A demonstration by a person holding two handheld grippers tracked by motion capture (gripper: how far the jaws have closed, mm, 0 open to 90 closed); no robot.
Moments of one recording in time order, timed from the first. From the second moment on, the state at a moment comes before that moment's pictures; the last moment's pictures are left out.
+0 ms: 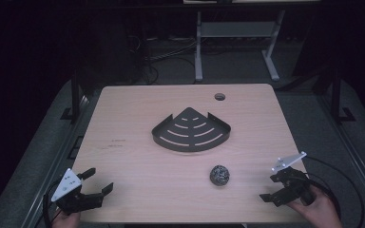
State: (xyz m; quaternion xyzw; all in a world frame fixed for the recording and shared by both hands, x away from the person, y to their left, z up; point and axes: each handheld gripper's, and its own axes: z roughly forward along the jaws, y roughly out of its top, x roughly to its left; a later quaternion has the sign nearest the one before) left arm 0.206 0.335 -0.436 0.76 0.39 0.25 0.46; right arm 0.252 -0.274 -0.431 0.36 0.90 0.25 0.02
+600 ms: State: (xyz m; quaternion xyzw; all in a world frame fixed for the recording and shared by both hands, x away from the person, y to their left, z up) left arm 0.205 0.336 -0.435 0.76 0.39 0.25 0.46; right arm 0.268 -0.245 -0.425 0.32 0.91 0.25 0.01
